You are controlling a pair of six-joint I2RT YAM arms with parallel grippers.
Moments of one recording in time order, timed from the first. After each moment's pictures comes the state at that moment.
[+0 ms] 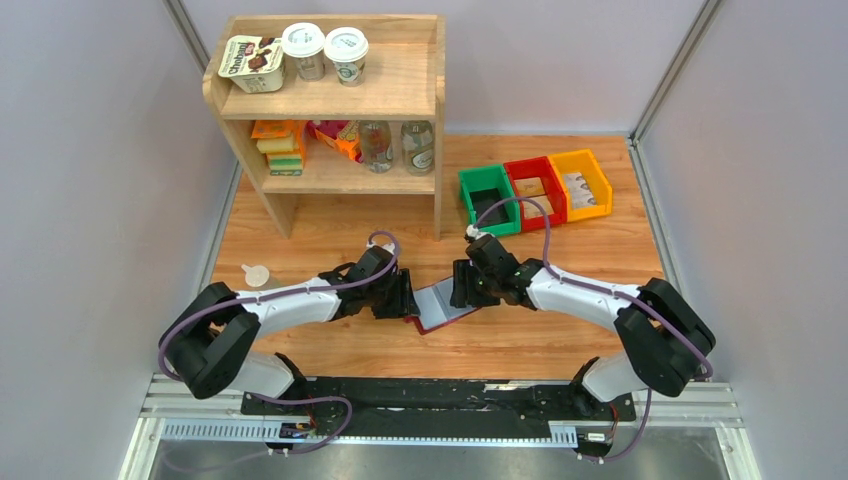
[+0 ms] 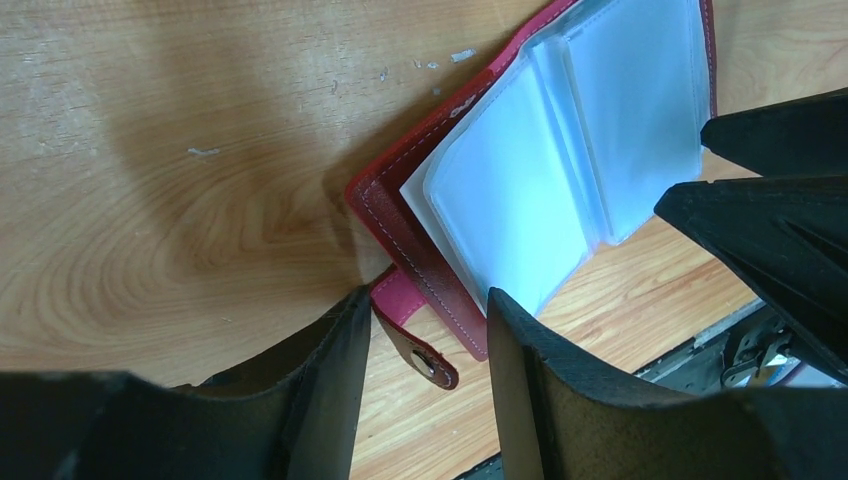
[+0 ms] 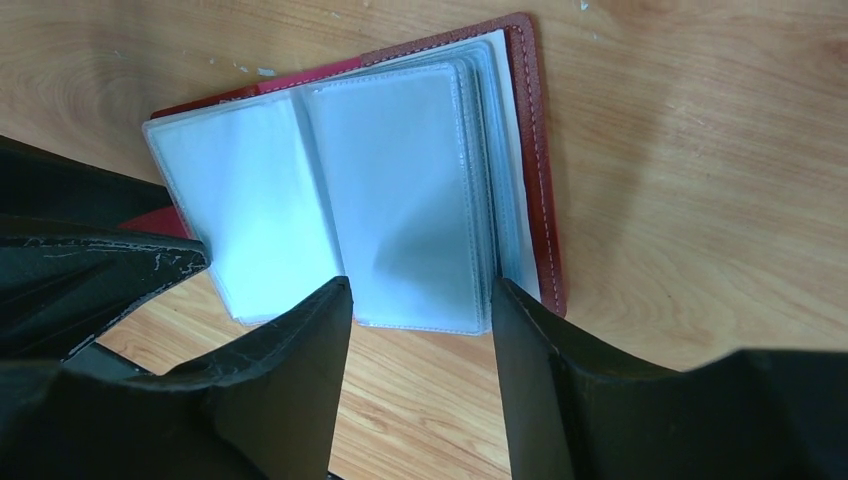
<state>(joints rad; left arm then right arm) -0.77 1.39 0.59 -0.13 0.12 -0.81 0.77 1.45 0.75 -0.25 -0.05 0.64</state>
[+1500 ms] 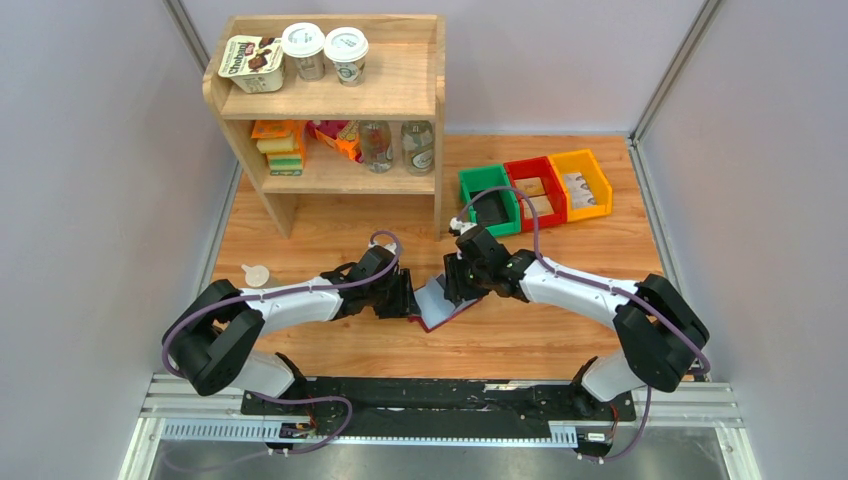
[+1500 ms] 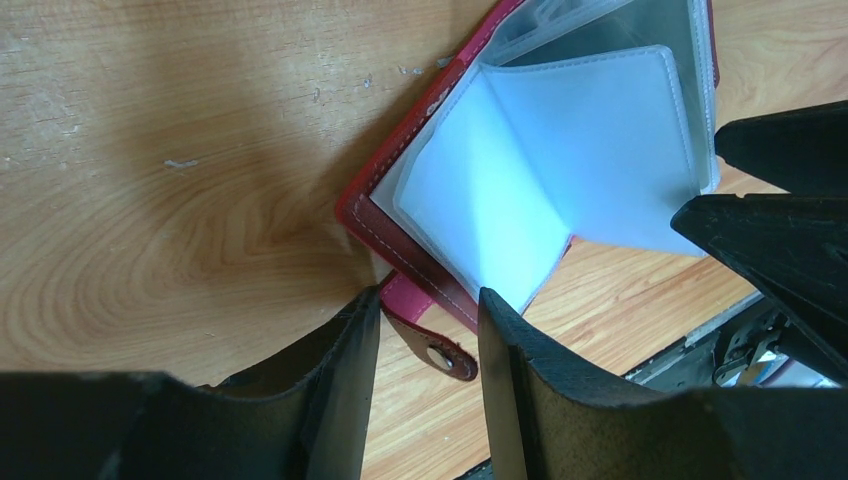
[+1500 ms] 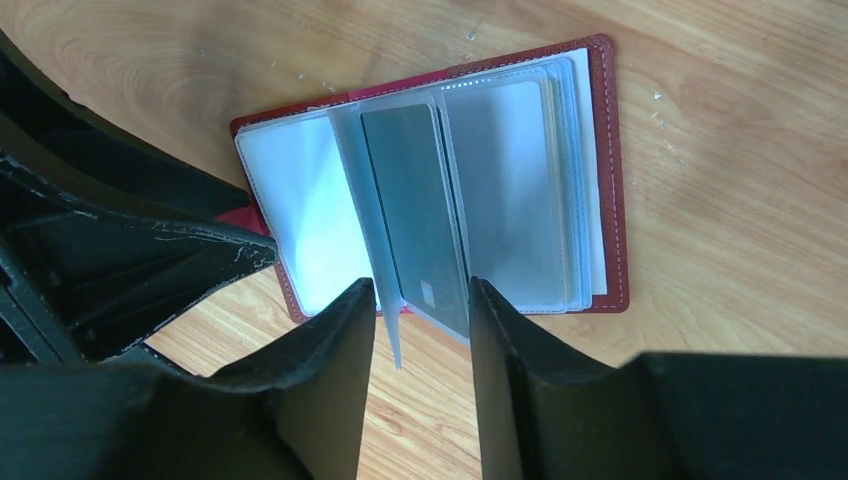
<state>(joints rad) -0.77 1.41 0.59 -0.10 0.14 -0.81 0.81 1.48 0.86 -0.30 -0.06 0.52</state>
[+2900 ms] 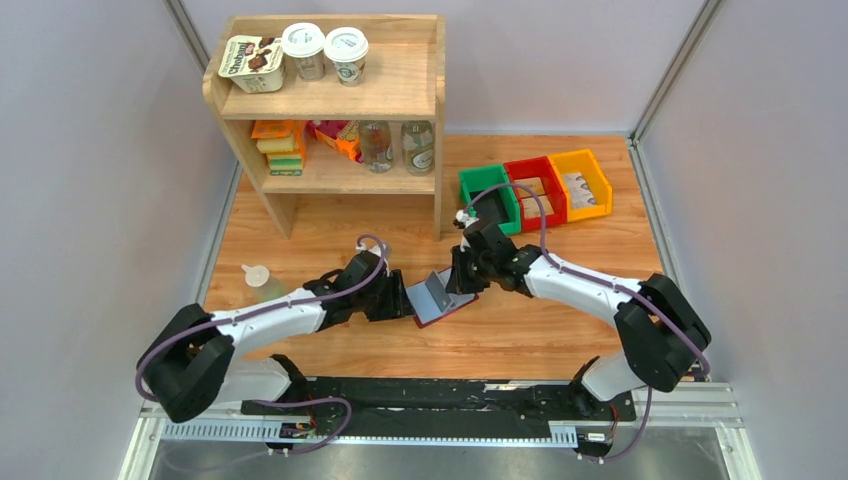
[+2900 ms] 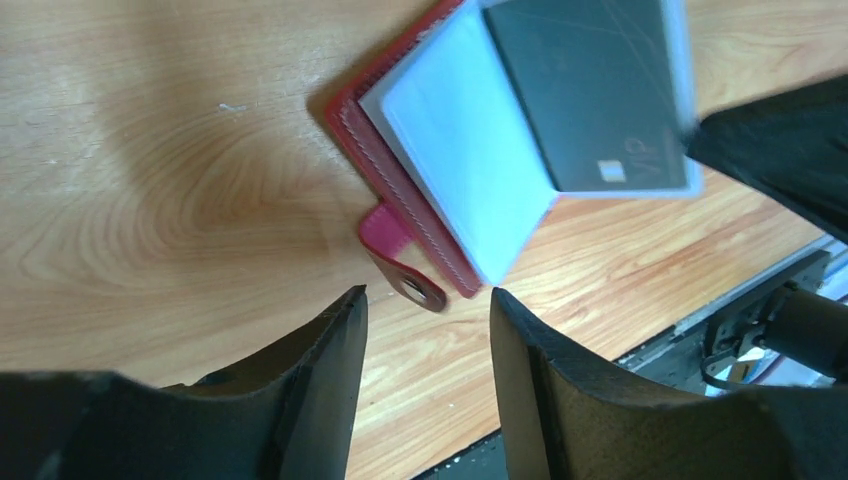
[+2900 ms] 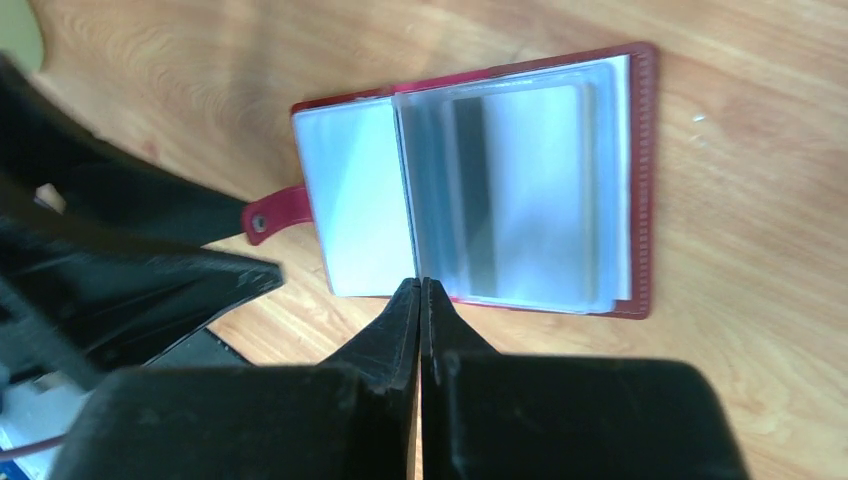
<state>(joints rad) -0.77 1.28 0.53 -0.13 0.11 -0.83 0.76 1.47 0.86 -0.26 -0.19 0.57</state>
